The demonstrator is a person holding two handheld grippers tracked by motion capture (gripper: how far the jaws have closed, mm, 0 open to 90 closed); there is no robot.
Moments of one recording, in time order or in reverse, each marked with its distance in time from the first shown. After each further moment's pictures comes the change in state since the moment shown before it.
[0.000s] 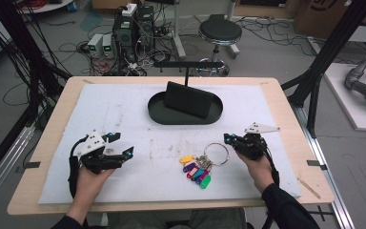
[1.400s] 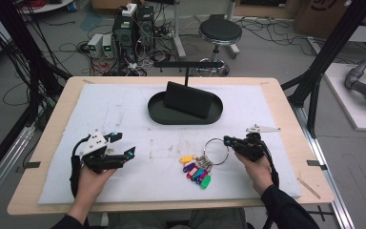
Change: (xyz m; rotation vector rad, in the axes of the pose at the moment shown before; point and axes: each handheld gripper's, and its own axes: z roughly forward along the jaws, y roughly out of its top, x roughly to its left) left arm -0.002 0.001 0.004 0.004 -0.010 0.003; right arm -0.005 -0.009 0.004 0.025 0.034 0.152
